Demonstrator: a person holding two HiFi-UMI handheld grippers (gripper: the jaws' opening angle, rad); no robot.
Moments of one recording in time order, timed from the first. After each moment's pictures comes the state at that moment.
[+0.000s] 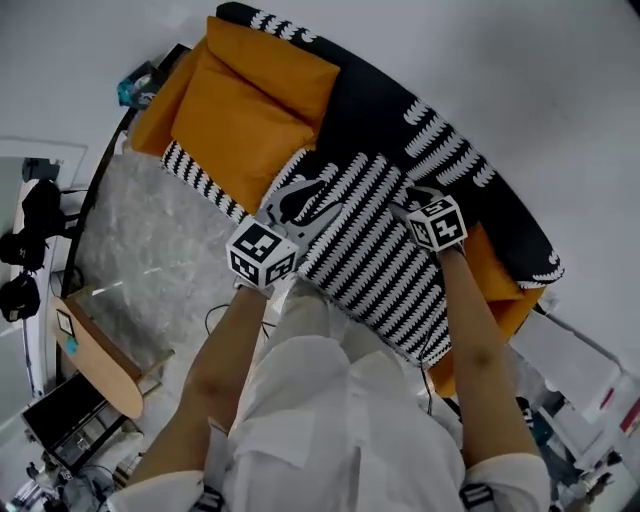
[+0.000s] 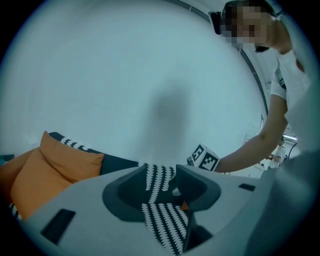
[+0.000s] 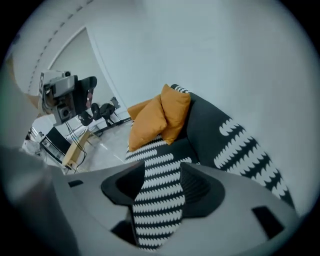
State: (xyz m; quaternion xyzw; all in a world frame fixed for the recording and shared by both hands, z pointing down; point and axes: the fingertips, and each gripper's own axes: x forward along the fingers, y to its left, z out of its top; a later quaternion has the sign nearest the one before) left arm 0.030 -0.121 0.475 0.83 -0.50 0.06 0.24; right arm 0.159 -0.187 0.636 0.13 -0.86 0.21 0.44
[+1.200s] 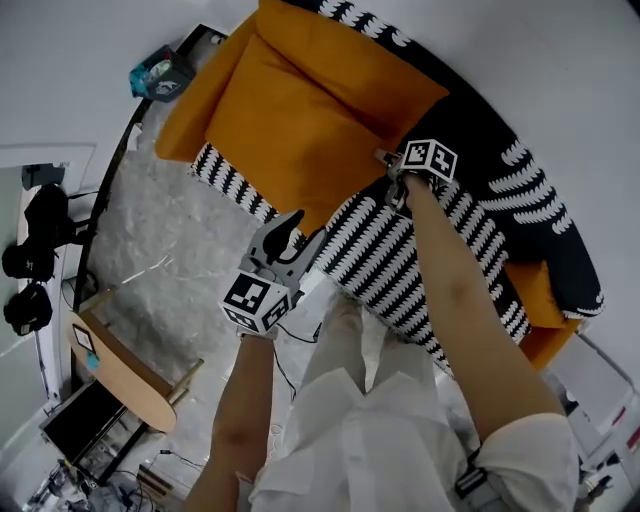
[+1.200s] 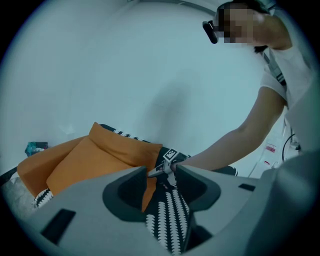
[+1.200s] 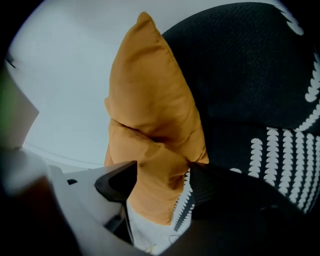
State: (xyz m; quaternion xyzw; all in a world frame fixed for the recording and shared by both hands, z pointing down) left arm -0.228 -0.077 0.552 0.75 -0.59 0.05 0.28; right arm -0.144 -0.265 0.799 0.31 -0.68 0.60 0.31
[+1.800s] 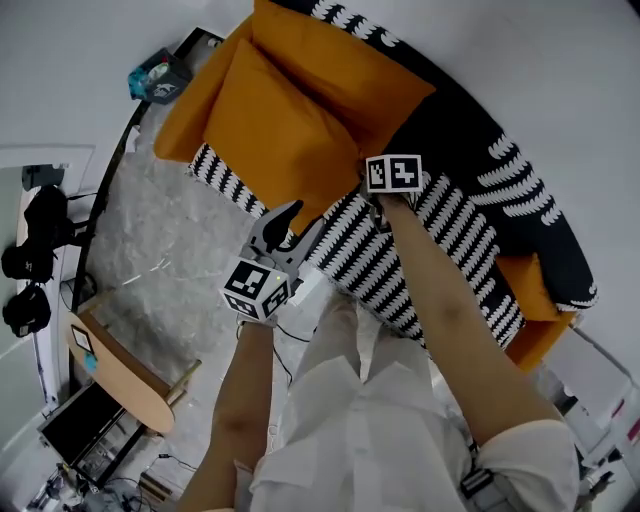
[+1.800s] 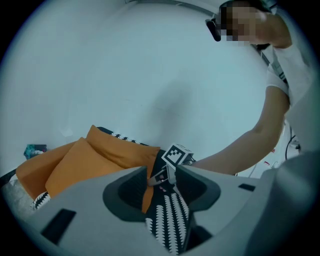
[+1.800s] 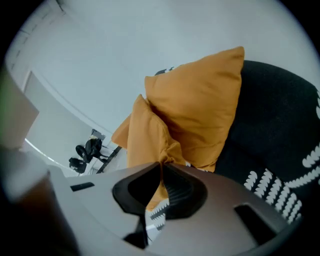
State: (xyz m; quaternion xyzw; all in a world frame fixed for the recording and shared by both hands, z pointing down) left arm -0.218 -0.081 0.545 0.76 -0.59 0.05 0.27; right arm -0.173 -0.209 0.739 0.22 -0.79 0.42 0.39
